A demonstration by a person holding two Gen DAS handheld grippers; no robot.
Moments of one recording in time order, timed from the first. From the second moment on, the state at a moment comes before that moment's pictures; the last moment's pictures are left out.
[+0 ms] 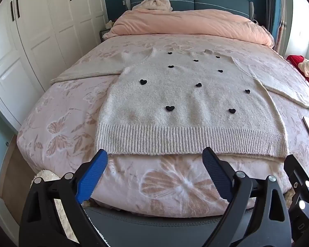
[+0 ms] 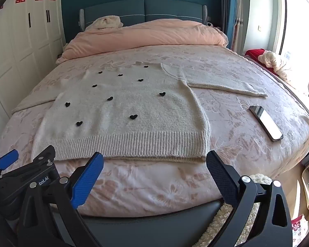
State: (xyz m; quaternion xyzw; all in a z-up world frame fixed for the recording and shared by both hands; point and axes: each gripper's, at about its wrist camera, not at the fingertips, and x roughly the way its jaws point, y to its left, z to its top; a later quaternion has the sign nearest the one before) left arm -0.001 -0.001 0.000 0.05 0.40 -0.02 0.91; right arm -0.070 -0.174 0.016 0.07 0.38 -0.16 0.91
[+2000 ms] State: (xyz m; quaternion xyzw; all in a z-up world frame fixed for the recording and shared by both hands) left arm -0.007 -0.009 0.010 0.06 0.40 -0.03 0.92; right arm -0.076 -0.177 0.023 0.08 0.36 -0.16 0.91
